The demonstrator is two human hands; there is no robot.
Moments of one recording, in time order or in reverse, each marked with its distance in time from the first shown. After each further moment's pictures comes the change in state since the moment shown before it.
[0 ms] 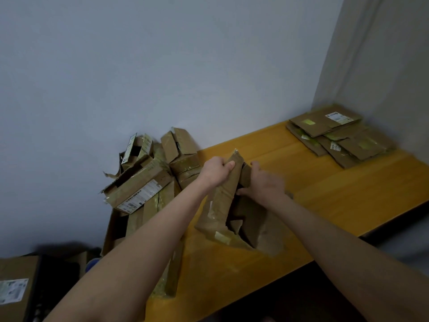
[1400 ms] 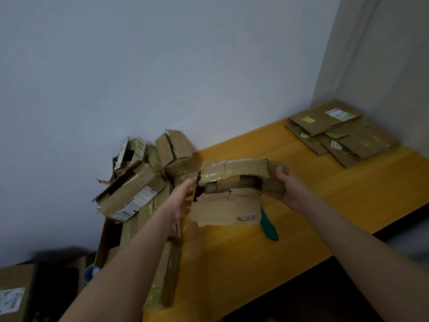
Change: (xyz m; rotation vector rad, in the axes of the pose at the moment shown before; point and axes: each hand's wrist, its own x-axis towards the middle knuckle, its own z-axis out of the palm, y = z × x) left_hand 0.008 -0.110 0.001 -0.851 -0.164 -0.420; right_hand 0.015 0.072 0.000 1.633 -0.220 0.459
